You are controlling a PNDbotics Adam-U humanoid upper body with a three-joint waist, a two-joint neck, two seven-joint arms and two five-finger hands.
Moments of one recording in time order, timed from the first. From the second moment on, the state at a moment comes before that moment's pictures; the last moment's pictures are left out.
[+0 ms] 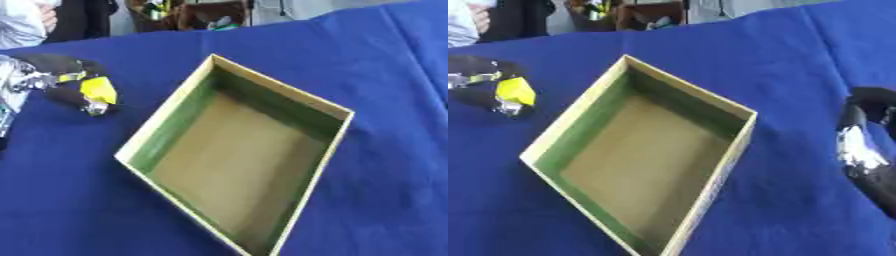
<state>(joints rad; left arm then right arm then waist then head) -1.07 0.69 -0.04 -0.98 -1.13 -0.35 -0.65 -0.32 -0.36 0.02 -1.99 0.23 -0.04 -0.23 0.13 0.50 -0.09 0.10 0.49</state>
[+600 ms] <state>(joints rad) -1.07 0.70 -0.04 -0.98 -1.13 -0.36 -0.70 -0.31 -0.36 0.02 -1.99 0.24 -0.04 -0.23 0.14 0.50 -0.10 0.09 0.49</state>
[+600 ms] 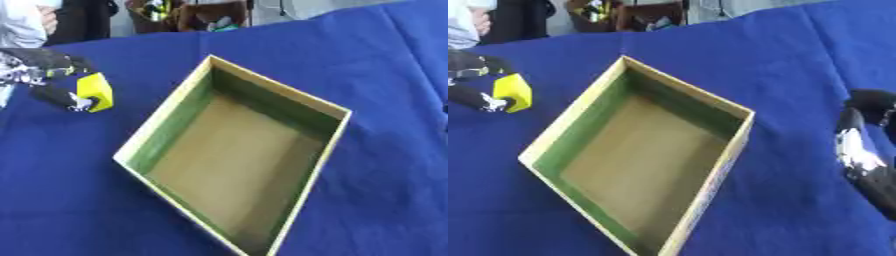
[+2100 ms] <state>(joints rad) -1.07 0.69 -0.05 -0.96 -1.11 -0.31 -0.59 -0.31 -0.35 0.02 -1.99 0.25 -0.01 -0.25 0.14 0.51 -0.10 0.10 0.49</state>
